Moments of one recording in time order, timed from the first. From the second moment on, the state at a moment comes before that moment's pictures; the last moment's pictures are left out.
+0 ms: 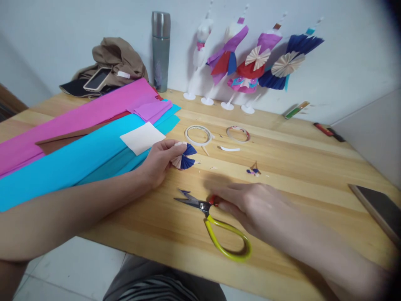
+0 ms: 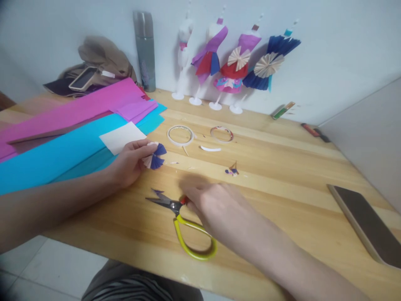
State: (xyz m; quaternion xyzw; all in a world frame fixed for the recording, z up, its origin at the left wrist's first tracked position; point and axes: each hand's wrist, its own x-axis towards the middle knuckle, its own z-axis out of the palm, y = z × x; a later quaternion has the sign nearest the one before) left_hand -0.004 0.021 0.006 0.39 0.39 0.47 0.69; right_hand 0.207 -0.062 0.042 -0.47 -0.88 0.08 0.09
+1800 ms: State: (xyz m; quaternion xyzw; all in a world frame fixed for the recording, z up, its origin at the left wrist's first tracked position) left_hand -0.005 0.023 0.004 0.38 0.38 0.47 0.70; right_hand 0.215 0.017 0.021 -0.50 -0.85 0.10 0.13
